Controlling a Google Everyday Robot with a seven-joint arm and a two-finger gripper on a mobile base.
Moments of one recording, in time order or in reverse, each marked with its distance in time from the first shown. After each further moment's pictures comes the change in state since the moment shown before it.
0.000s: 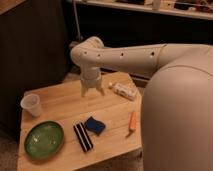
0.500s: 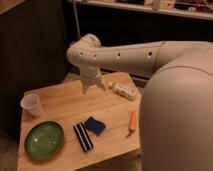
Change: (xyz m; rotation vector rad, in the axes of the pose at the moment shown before) arm -0.024 -0.011 -0.026 0.094 -0.100 -0.135
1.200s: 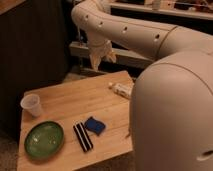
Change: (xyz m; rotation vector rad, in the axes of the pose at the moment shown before) arm -0.063 -0.070 -0.086 0.080 0.002 -0.292
